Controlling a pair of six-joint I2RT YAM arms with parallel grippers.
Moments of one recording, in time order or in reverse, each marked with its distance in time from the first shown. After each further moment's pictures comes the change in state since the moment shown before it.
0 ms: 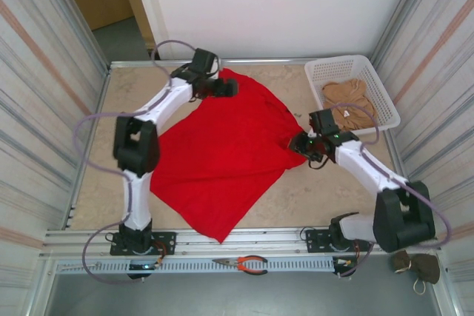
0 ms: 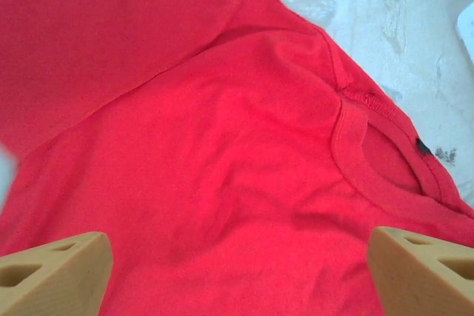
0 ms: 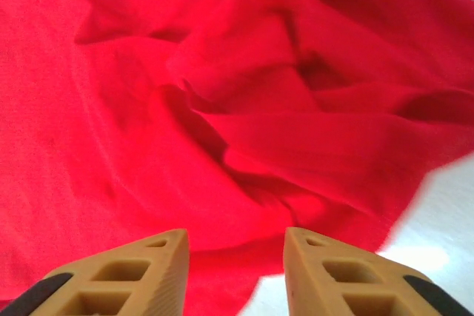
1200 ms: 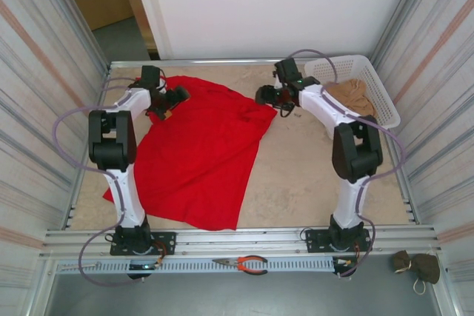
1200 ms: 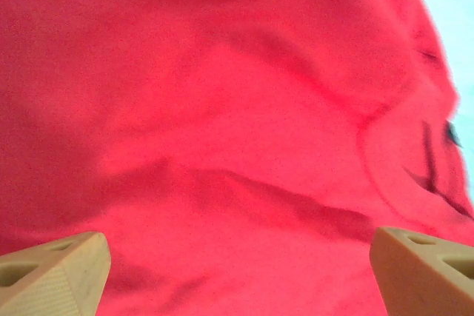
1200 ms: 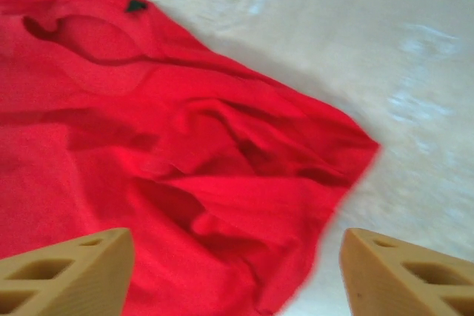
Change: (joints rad) left arm 0.370 -0.126 -0.407 0.150 0.151 -0.343; right arm 0.092 0.636 0.810 -0.091 0.053 -0.221
